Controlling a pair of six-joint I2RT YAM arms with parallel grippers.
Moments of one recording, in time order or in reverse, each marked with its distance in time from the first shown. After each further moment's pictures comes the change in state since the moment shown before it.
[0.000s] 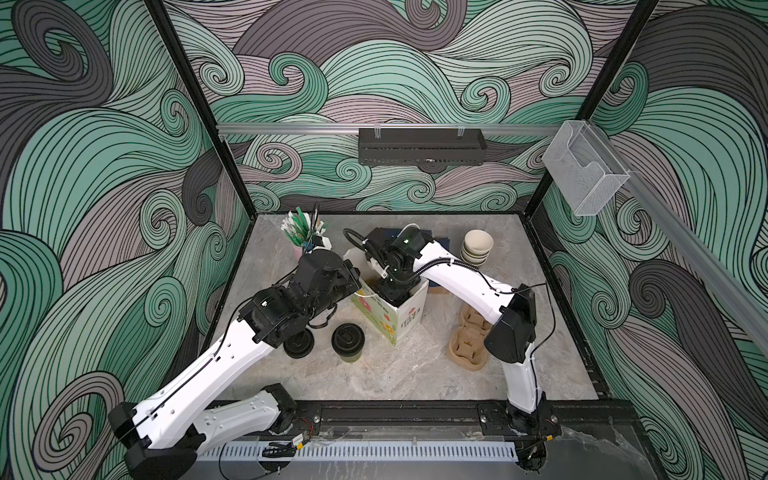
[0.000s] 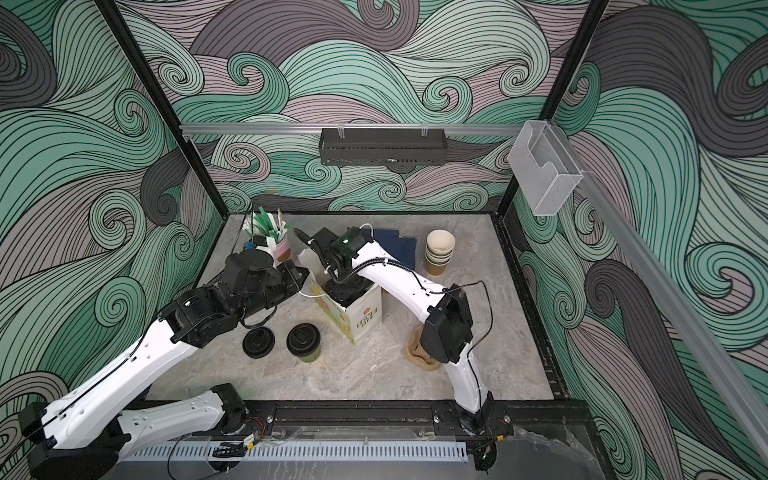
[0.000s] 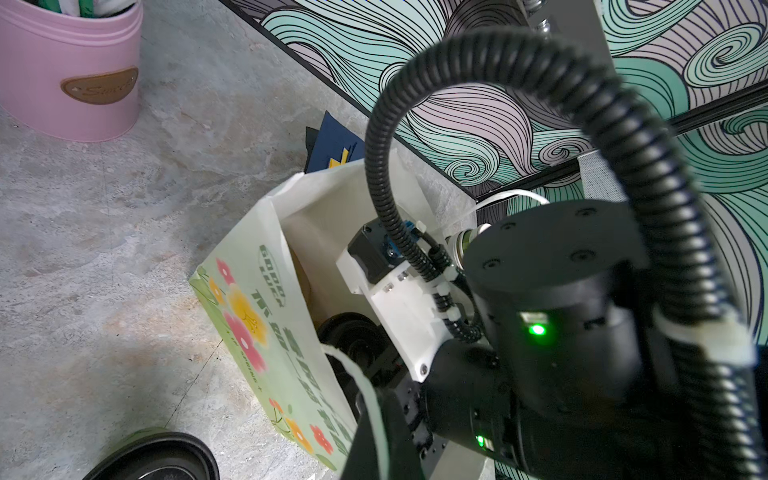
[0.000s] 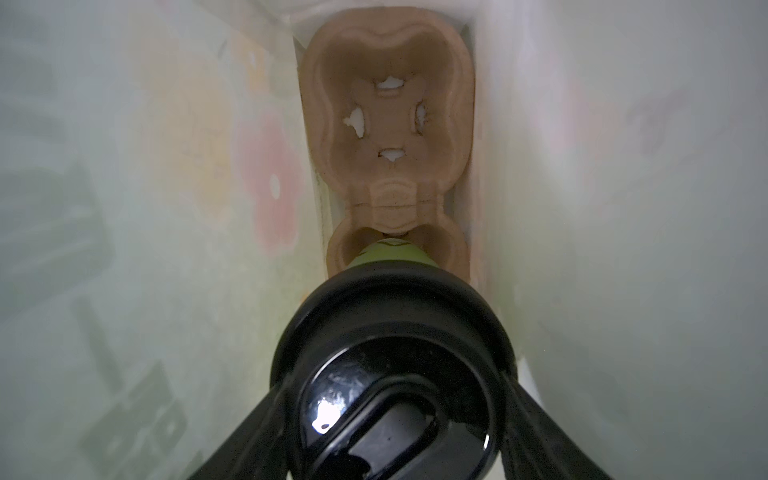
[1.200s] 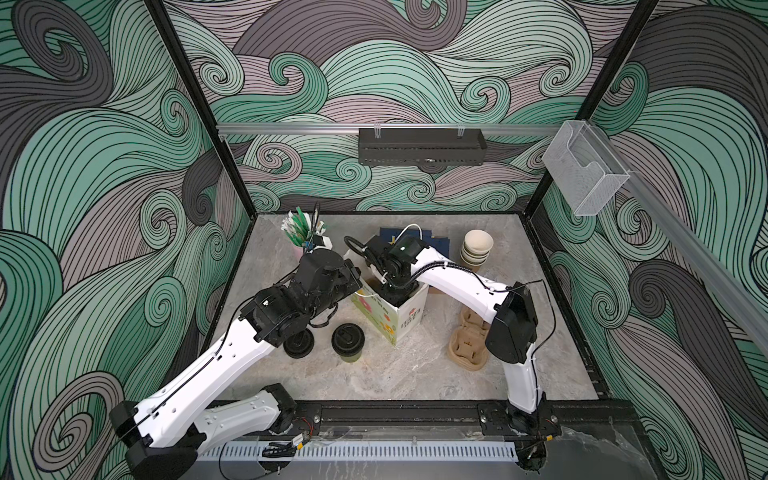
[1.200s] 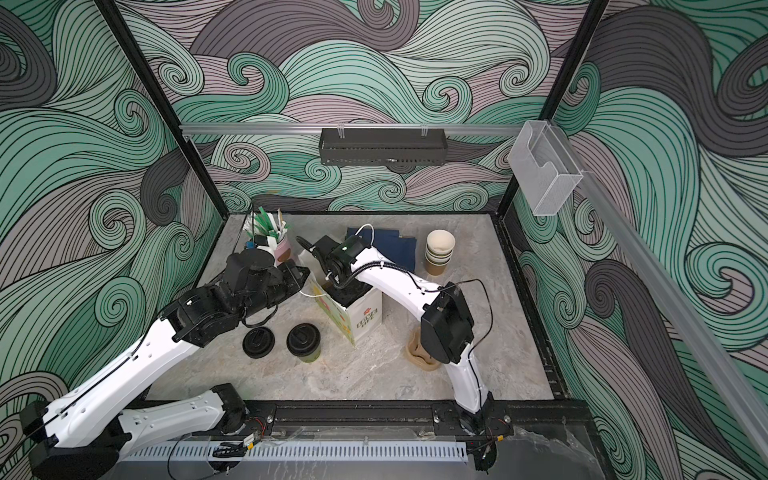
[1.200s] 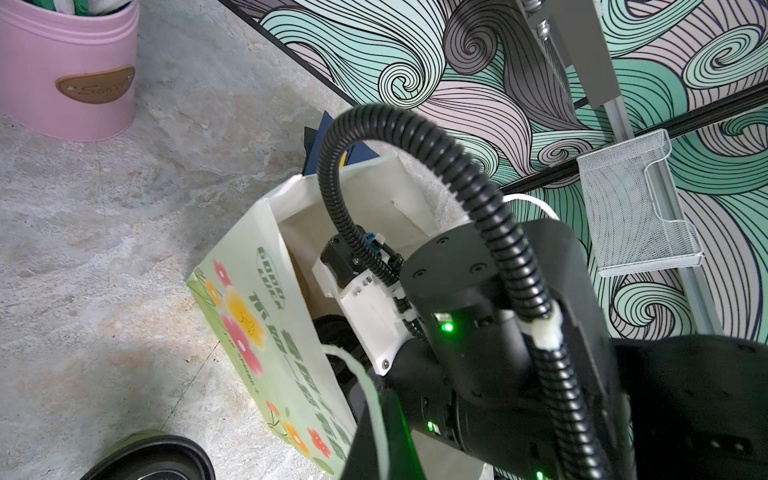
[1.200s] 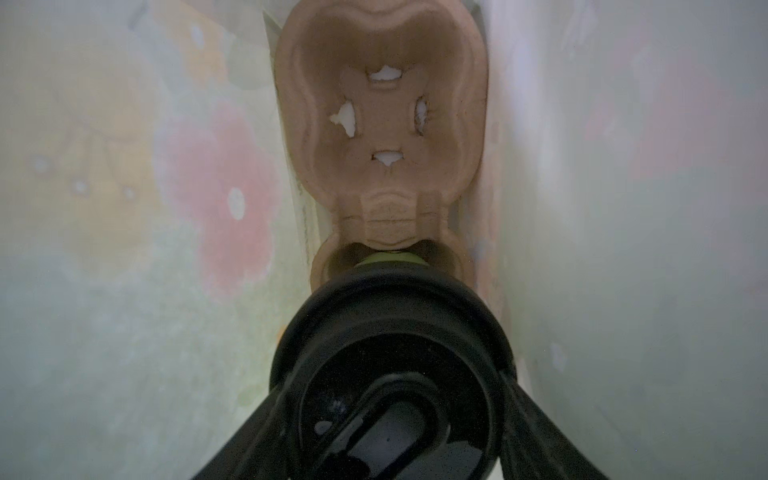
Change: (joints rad) left arm 0.000 0.006 0.000 0.007 0.000 -0.003; right arm -0.001 -0.012 -0.143 0.117 0.000 -0.002
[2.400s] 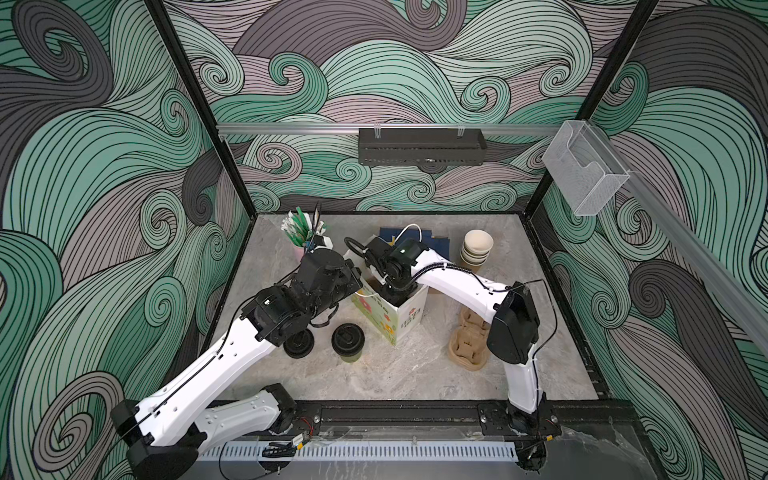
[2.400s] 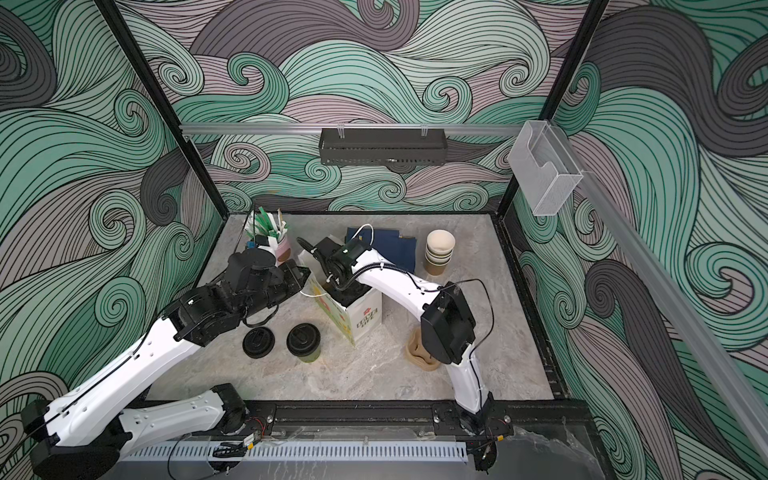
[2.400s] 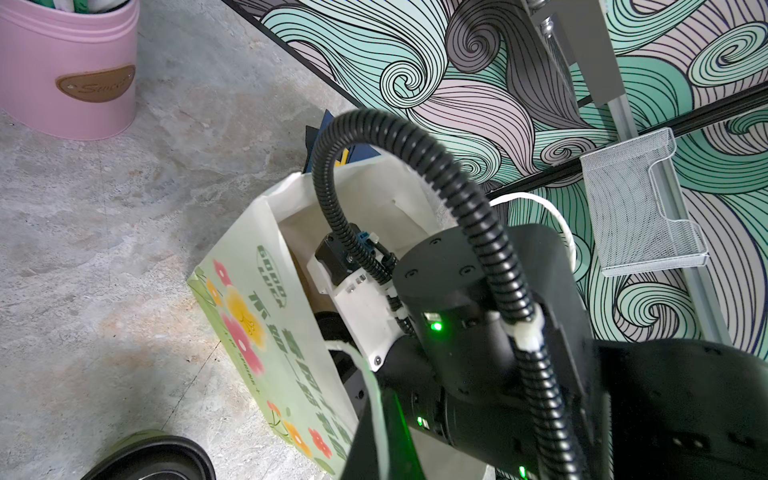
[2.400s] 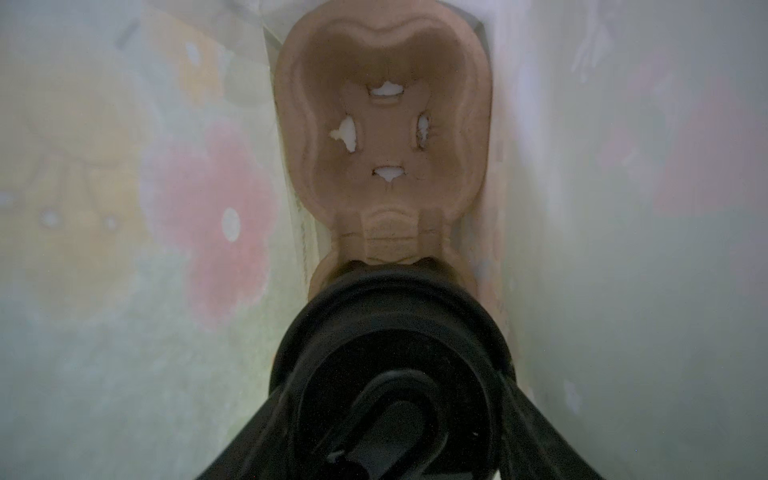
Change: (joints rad) left arm 0.000 0.006 0.000 0.000 0.000 0.000; right arm -0.006 0.000 -0.048 0.070 0.000 -0.012
